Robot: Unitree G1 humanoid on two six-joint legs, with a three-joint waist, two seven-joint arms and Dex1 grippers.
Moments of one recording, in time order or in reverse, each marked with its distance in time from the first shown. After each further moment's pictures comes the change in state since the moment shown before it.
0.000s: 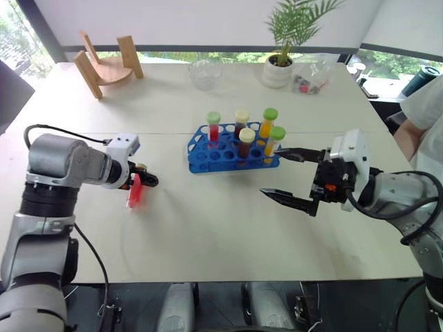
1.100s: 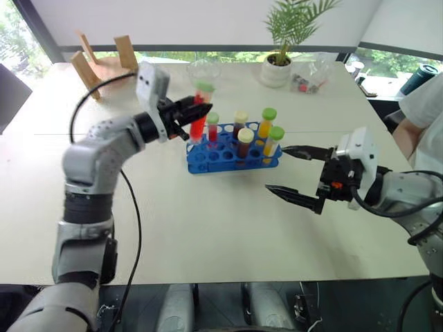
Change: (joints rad) left arm 0.050 -0.295 0.071 -0.115 0.011 -0.989 -0.395; right arm 0.006 -0.019 -0.040 0.001 -0.002 0.020 -0.010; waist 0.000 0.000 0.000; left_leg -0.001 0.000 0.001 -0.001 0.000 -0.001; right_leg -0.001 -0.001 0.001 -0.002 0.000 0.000
